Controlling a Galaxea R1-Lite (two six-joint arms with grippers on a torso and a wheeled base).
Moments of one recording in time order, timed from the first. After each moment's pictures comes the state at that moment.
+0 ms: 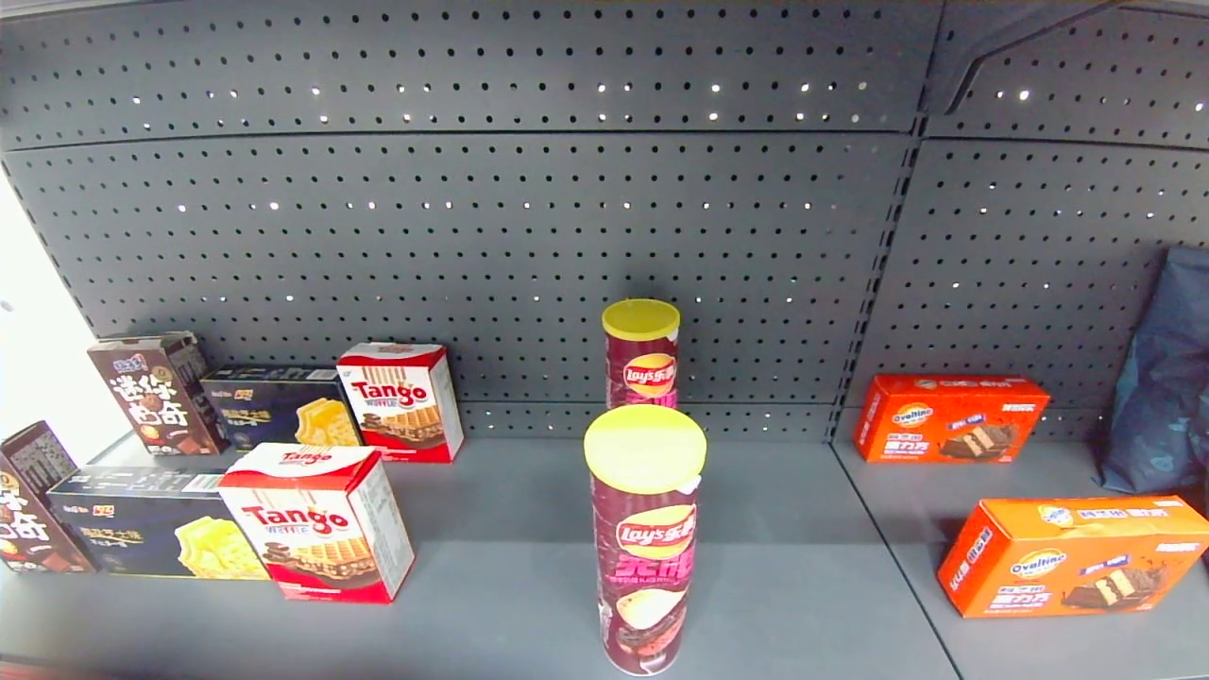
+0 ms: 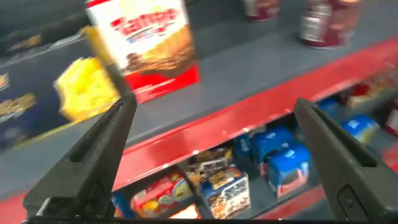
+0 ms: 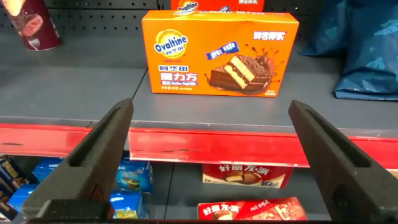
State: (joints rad) left arm -0.20 0.08 -0.02 -0.02 -0.29 0.18; right arm 0.00 0.00 0.00 0.00 0.03 0.00
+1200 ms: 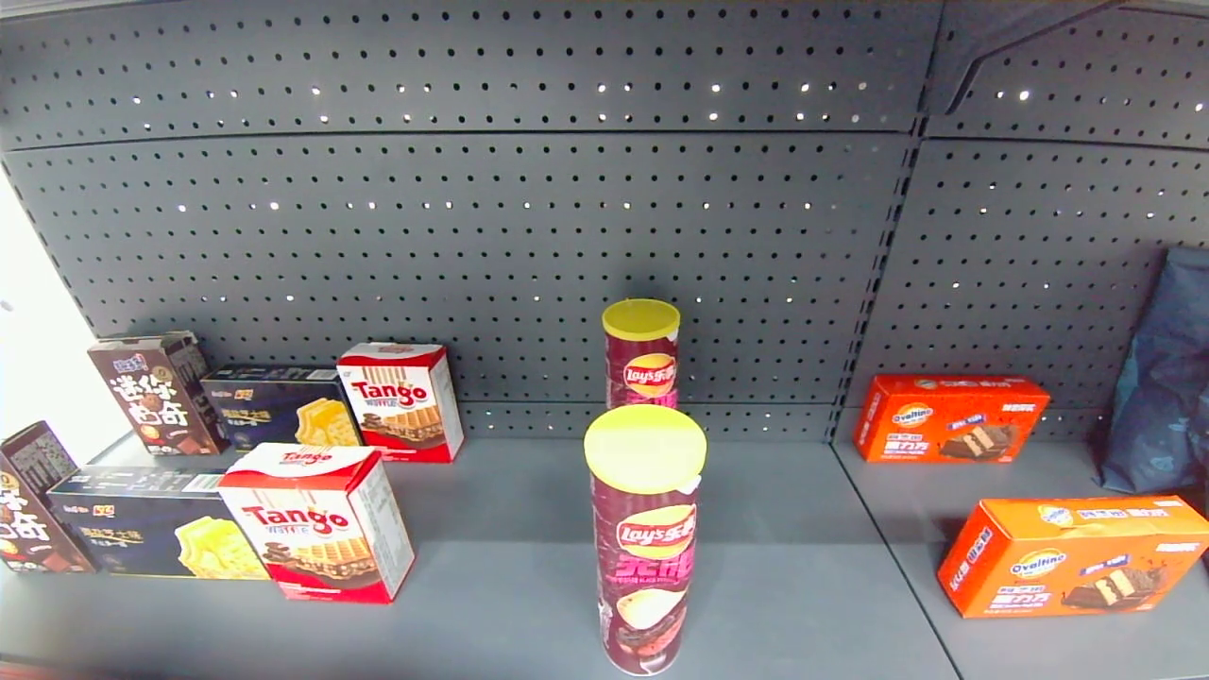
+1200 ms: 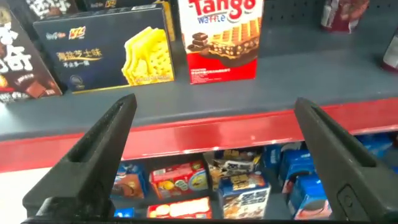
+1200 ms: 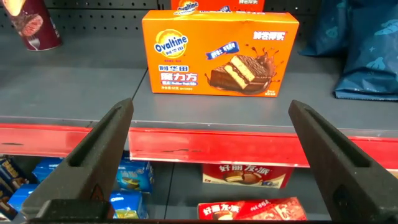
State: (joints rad) left arm 0.00 0.01 0.00 0.00 -0.10 0.05; right arm 0.00 0.00 0.00 0.00 0.03 0.00
